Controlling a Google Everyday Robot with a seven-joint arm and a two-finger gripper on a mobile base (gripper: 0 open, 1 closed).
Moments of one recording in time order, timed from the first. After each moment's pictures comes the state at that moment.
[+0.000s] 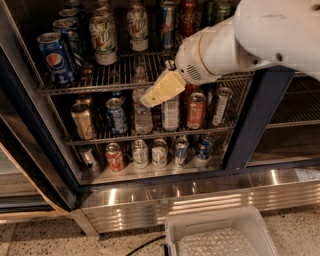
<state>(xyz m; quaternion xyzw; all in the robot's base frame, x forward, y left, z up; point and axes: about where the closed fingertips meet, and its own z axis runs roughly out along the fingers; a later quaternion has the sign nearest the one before) 0.569 -0.019 0.957 -0.48 0.75 0.09 0.44</state>
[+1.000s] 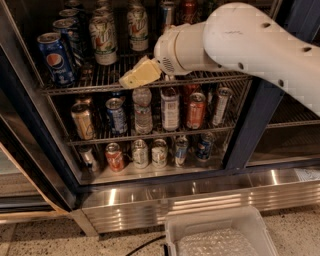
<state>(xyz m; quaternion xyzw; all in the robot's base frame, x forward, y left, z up) 0.623 0.030 0.969 -0.45 0.71 0.11 0.53</state>
